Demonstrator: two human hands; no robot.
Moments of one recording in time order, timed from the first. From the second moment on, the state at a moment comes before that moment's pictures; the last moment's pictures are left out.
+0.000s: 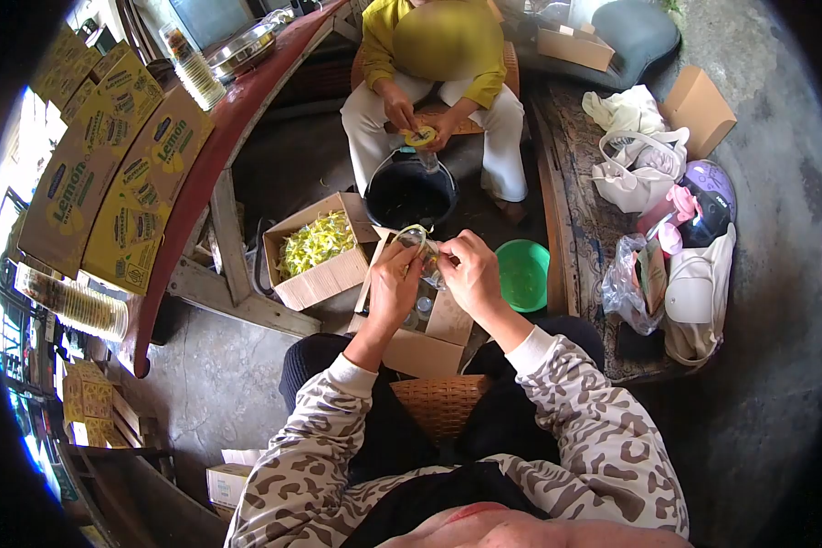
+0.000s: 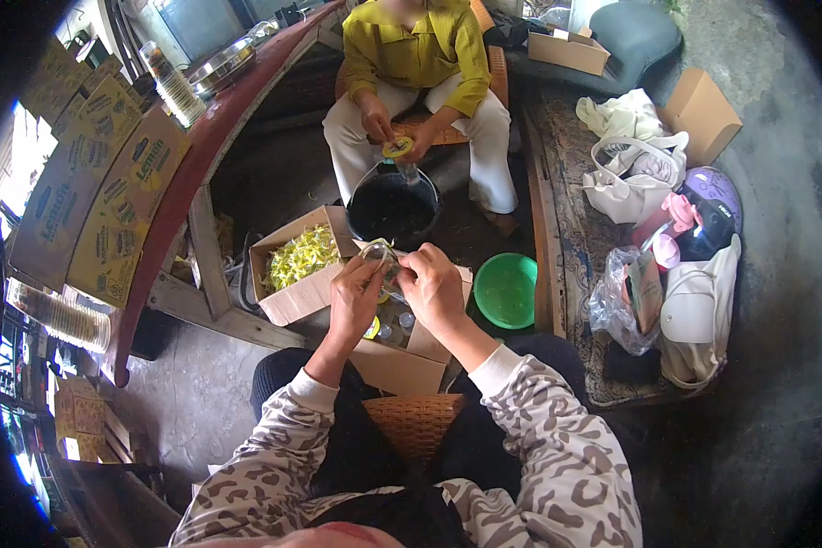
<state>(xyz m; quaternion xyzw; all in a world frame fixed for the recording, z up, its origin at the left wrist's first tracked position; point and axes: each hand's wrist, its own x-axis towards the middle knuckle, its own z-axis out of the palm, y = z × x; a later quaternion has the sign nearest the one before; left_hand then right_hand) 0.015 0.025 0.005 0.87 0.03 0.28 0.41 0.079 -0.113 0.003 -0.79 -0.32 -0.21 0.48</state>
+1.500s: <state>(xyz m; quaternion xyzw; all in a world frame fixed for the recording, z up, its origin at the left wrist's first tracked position) 0.023 0.023 -0.009 0.86 0.05 0.29 0.41 0.075 -0.112 -0.002 -0.81 -0.34 -0.20 0.44</state>
